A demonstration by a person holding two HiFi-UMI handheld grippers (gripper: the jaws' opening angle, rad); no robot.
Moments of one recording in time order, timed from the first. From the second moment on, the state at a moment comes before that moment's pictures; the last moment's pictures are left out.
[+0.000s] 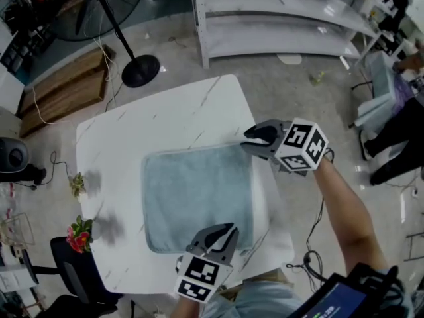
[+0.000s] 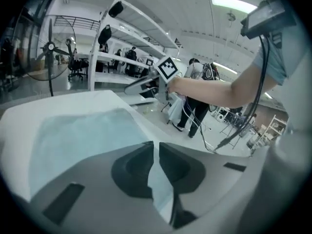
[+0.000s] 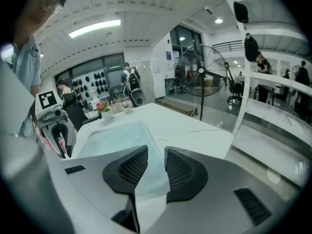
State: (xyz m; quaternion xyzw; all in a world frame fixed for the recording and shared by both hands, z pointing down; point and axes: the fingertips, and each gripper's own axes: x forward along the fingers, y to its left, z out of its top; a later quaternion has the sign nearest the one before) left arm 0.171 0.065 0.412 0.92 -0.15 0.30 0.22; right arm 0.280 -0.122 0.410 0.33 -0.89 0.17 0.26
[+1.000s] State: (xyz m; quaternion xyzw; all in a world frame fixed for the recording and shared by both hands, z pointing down) left arm 0.022 0.028 0.416 0.93 -0.12 0.26 0.23; right arm 0.243 0.035 0.514 0.55 -0.66 0.48 0.16
